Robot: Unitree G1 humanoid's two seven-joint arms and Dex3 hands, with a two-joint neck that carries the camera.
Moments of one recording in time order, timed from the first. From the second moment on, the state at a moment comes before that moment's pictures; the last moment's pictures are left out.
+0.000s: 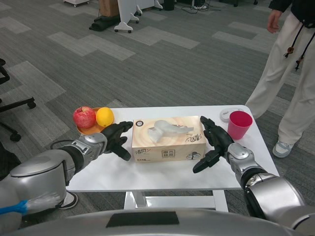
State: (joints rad) left arm -0.79 0.16 -1.26 1.33 -1.04 -0.14 -0.21; right arm -0.48 -0.24 0.12 1.29 0.10 -0.44 0.28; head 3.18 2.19
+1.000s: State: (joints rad) left arm -0.79 0.16 -1.26 1.33 -1.05 -0.13 -0.19; right arm -0.49 -0.24 0.21 1.29 0.11 -0.44 0.27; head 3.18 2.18
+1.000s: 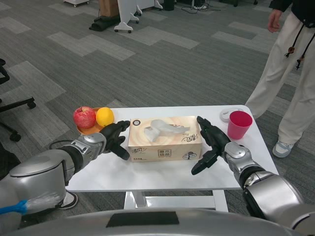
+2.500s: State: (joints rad) left arm -0.79 0.17 -1.26 1.33 -1.24 -0.13 -0.18; right arm -0.50 -0.23 0.27 1.29 0.11 -0.44 0.26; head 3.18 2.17
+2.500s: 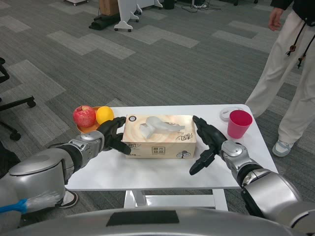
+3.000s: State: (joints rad) left arm -0.79 0.18 -1.25 1.30 -1.30 -0.13 -0.18; right arm -0.50 -0.23 0.27 1.29 0.11 -0.44 0.26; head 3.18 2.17
